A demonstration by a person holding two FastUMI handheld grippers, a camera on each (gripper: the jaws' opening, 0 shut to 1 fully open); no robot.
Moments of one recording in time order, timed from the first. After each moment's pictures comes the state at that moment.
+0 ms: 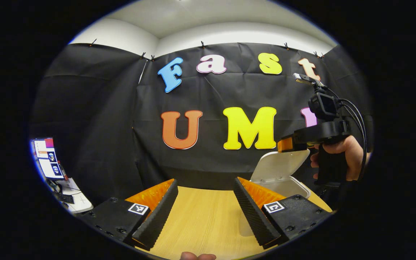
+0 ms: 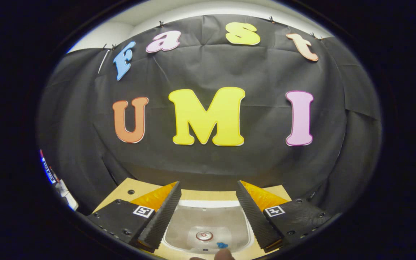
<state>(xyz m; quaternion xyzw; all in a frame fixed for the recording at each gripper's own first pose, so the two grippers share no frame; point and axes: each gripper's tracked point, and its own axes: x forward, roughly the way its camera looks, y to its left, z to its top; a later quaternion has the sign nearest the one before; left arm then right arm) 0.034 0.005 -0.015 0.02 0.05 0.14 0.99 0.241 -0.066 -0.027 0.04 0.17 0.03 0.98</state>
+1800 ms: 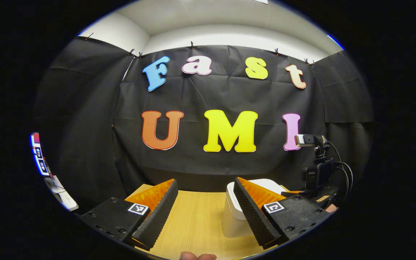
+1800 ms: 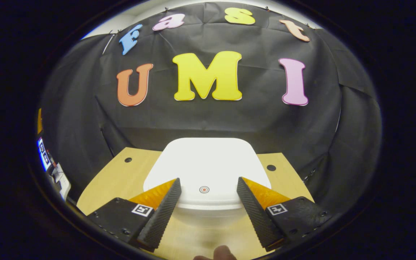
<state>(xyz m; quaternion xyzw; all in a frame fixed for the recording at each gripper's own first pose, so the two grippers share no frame) 0.043 -0.027 -0.014 0.00 0.04 0.06 1.00 0.155 -0.062 -0.174 0.02 0.25 0.03 0.97</state>
